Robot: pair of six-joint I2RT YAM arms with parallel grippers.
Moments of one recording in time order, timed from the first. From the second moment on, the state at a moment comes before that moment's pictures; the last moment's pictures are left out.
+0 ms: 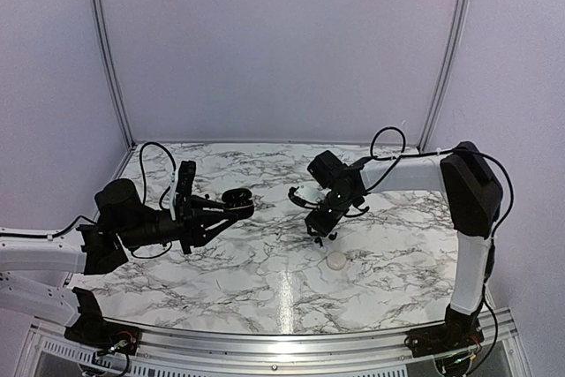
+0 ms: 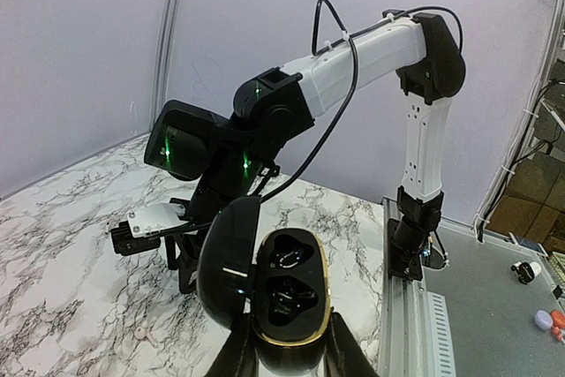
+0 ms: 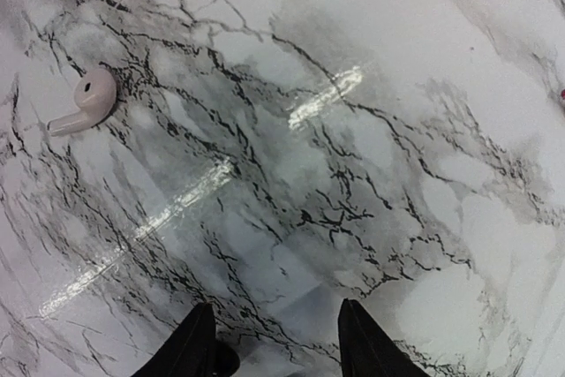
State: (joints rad) left arm -0.88 1.06 0.46 0.61 0.41 -0.23; right arm 0.70 1.99 1.37 -0.58 -0.06 -0.22
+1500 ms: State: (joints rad) left arm -0.88 1.06 0.46 0.61 0.41 -0.23; right arm 0.70 2.03 1.43 -0.73 -0.12 -0.17
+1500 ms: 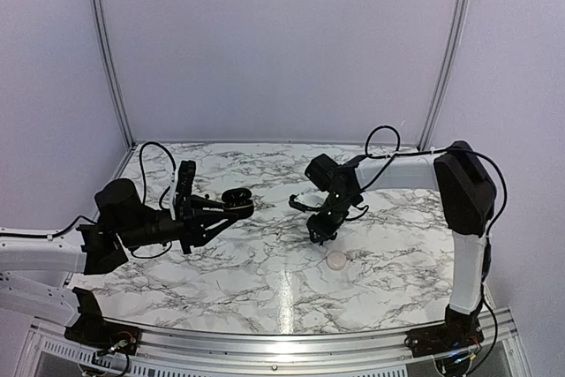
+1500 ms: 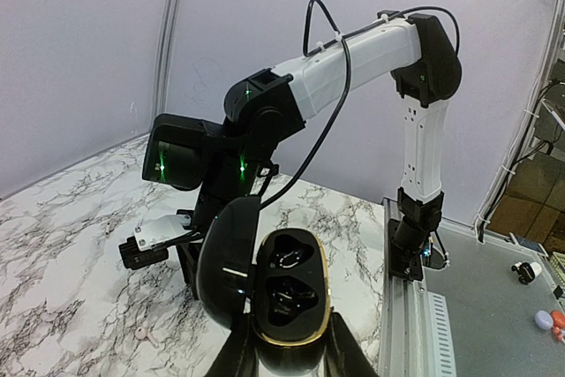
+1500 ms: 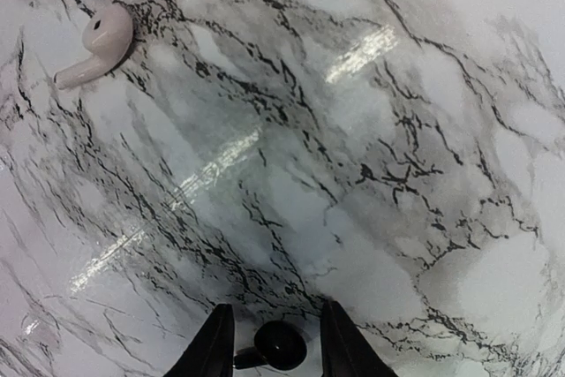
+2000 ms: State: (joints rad) left arm -0.88 1.06 0.46 0.61 0.41 -0.23; right arm 0.70 2.01 1.39 -0.72 -0.12 -0.14
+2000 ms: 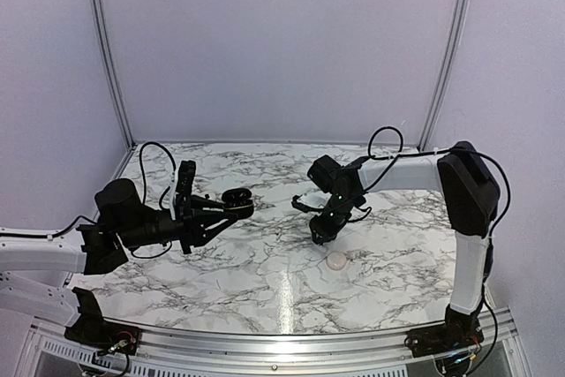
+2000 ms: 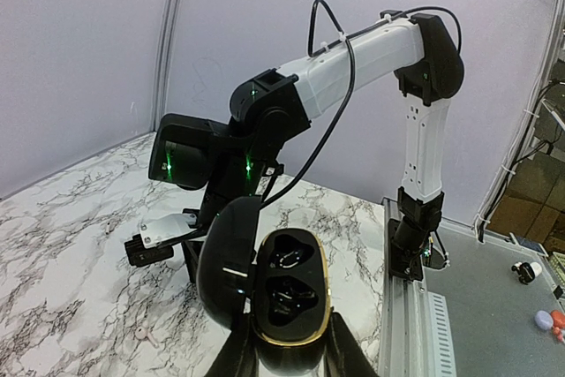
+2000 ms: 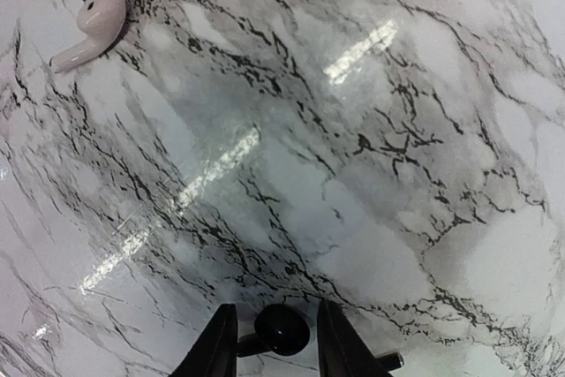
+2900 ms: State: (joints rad) left arm -0.88 1.06 0.46 0.61 0.41 -0.22; right arm 0.70 1.91 1.38 -0.68 -0.10 -0.14
